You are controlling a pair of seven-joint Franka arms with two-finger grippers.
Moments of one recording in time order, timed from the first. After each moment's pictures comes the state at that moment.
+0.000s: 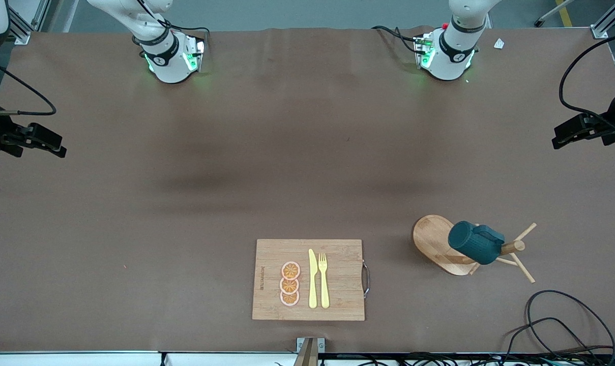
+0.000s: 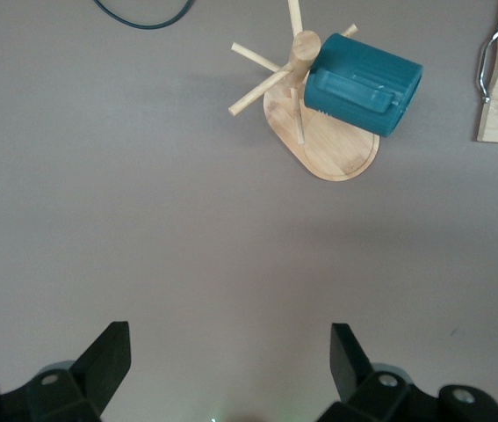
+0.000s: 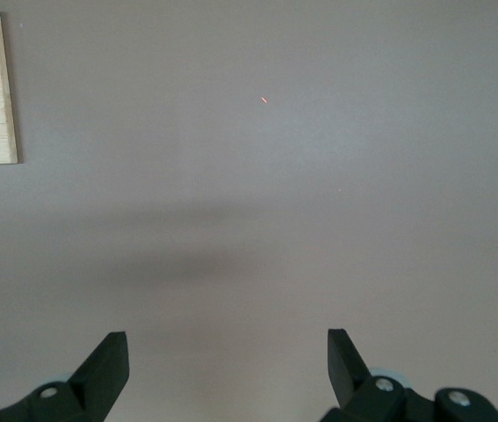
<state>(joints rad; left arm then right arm) 0.64 0.19 -0.78 -1.33 0.16 1.41 -0.14 -0.10 0.04 0.06 -1.58 0.00 1.62 -0.01</state>
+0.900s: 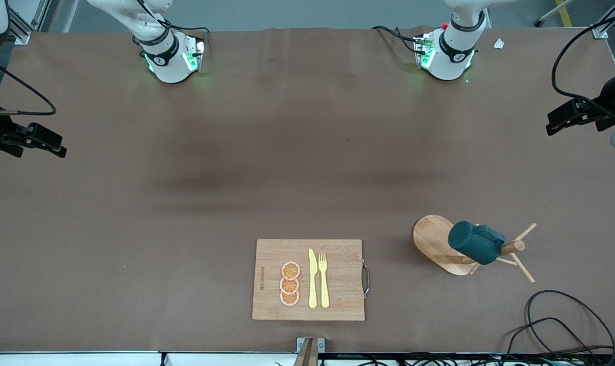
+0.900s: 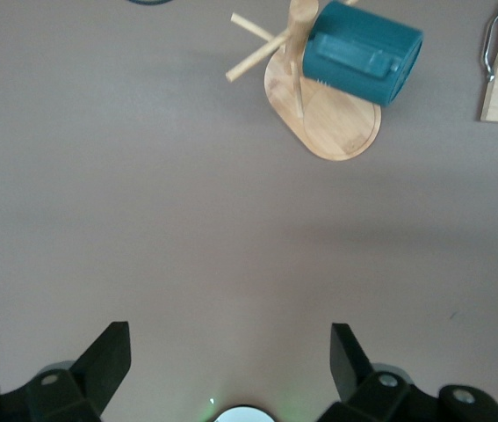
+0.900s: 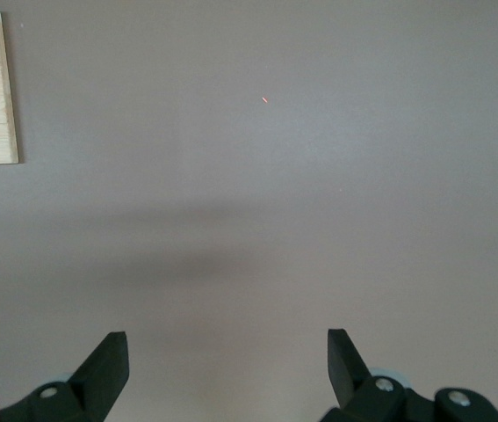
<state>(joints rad) 0.12 0.05 -0.18 -1.44 0.05 1.41 -0.10 -0.10 0.04 0.06 -1.58 0.01 1.62 -0.01</state>
